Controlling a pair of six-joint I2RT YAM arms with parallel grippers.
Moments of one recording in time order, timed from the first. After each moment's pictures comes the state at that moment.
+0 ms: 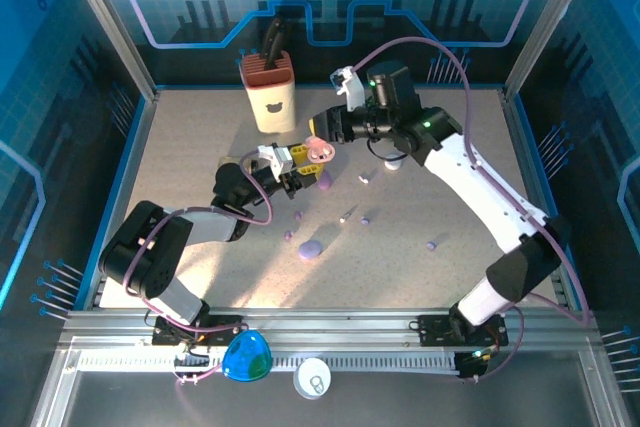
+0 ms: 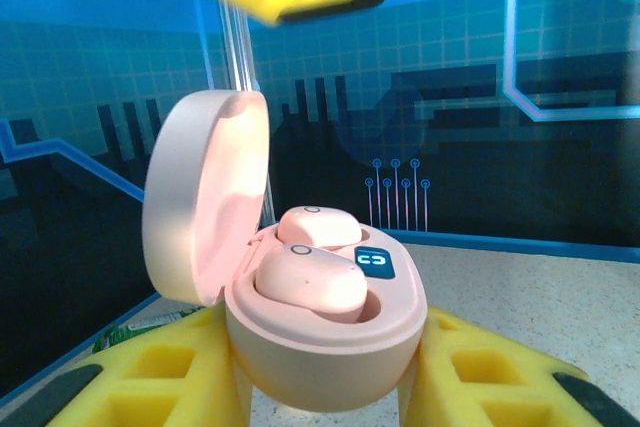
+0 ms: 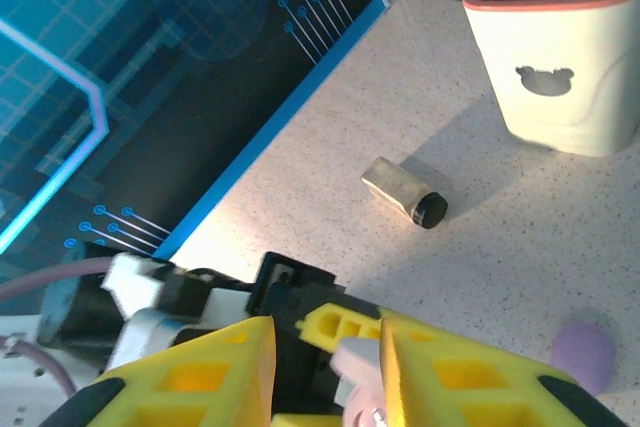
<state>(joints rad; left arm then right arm) -0.39 1.59 0.58 1.28 0.69 -0.05 0.59 1.60 1.69 -0.62 -0.45 0.33</state>
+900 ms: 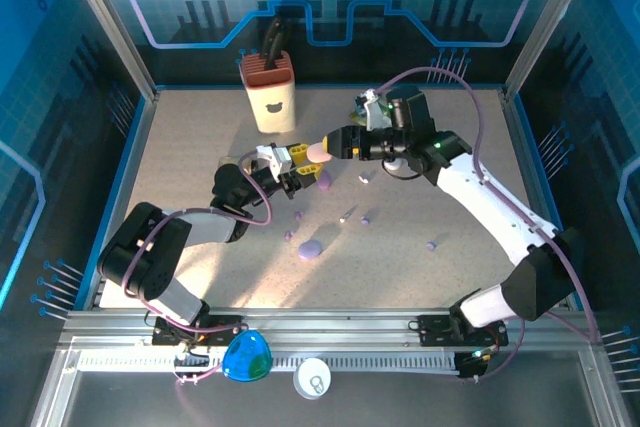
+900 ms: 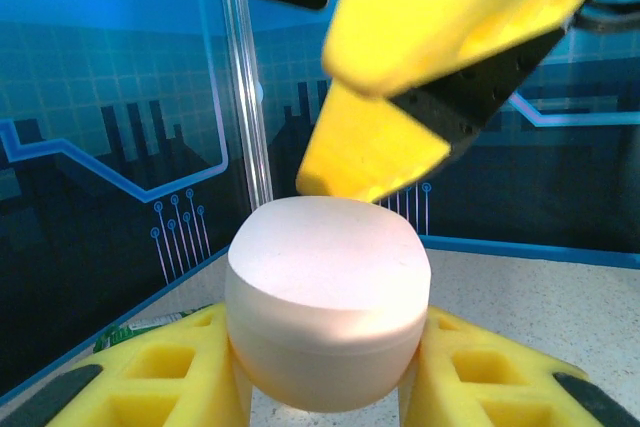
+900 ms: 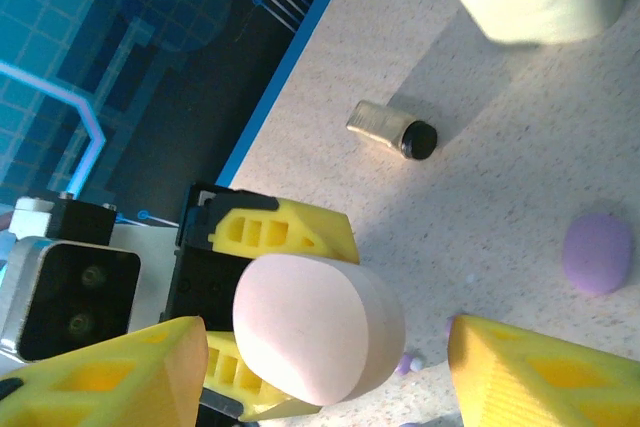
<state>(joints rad) -0.39 1.58 0.57 1.28 0.68 -0.07 0.50 1.45 1.35 -0.45 -0.56 0.52</state>
